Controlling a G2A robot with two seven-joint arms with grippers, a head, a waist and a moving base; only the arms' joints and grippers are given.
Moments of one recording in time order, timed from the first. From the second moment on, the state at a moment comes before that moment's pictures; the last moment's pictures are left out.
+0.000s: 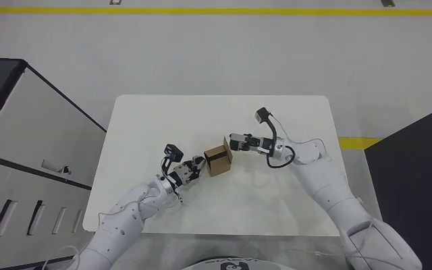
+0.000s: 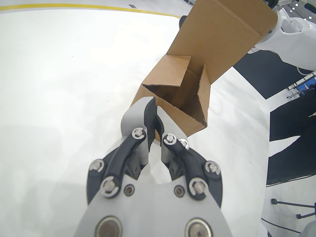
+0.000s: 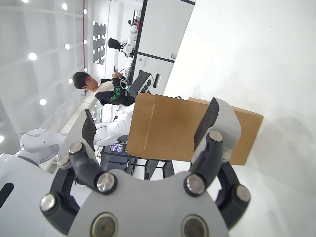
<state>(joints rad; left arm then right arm) 1.42 -1.12 -1.03 -1.27 0.95 -0.58 0.14 -1.02 -1.24 0.99 -1.00 0.30 -0.54 0.97</state>
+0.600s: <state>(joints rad) 1.42 -1.12 -1.02 -1.28 0.96 -0.60 0.12 -1.06 -1.21 1.05 -1.14 0.16 -0.47 0.91</state>
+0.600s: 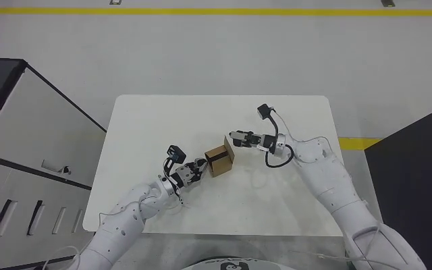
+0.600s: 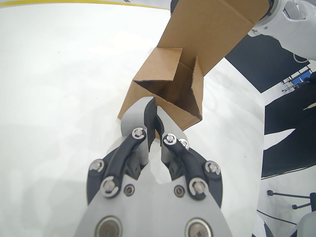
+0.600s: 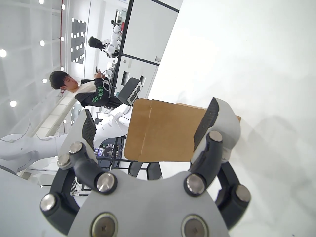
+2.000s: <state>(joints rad) 1.42 -1.12 -1.02 -1.28 0.96 -0.60 0.12 -0.97 -1.16 1.02 -1.34 -0.15 -0.22 1.14</state>
